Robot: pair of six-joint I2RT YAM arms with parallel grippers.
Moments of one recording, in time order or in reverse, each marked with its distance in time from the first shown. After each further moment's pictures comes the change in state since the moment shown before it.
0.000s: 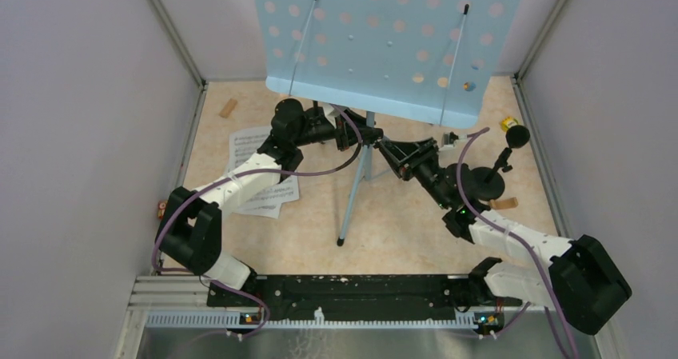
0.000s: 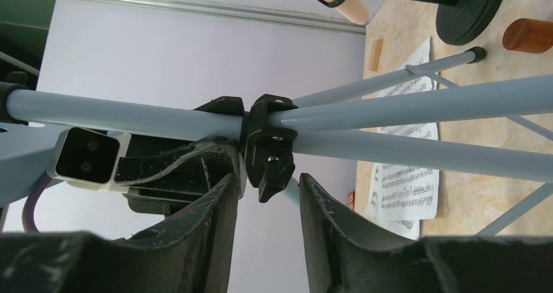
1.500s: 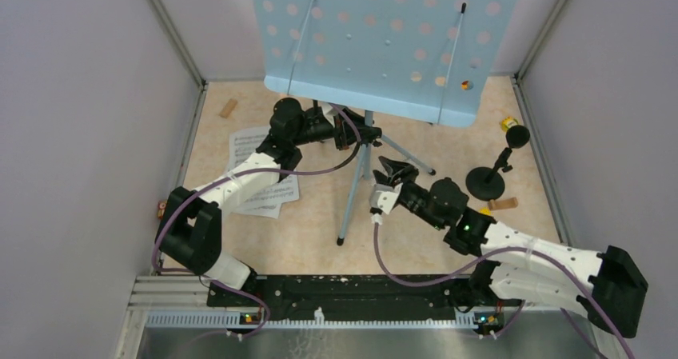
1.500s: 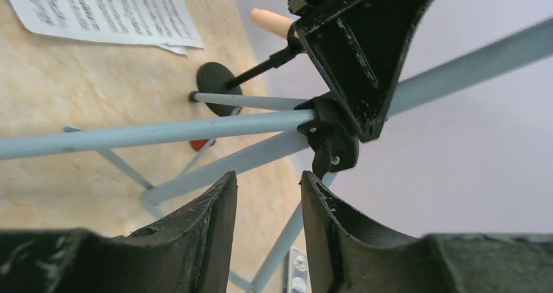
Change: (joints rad) left arm 0.010 0.000 0.002 -0.003 0.006 -0.002; right arm 0.318 -0.112 0.094 -0.338 0.030 -2.455
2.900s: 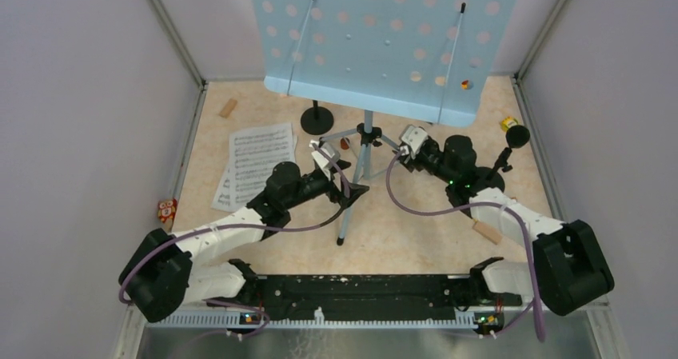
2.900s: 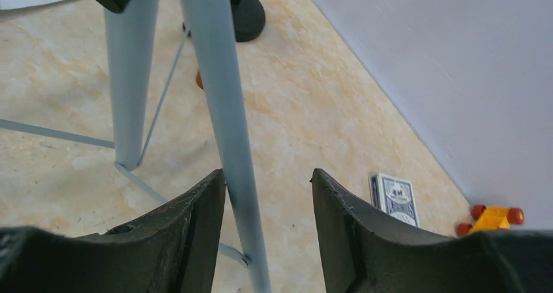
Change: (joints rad) left arm -0.200 -0.365 -0.526 -0.004 -0.482 -0.076; right arm -0.537 0.246 0.058 0.036 -0.431 0.490
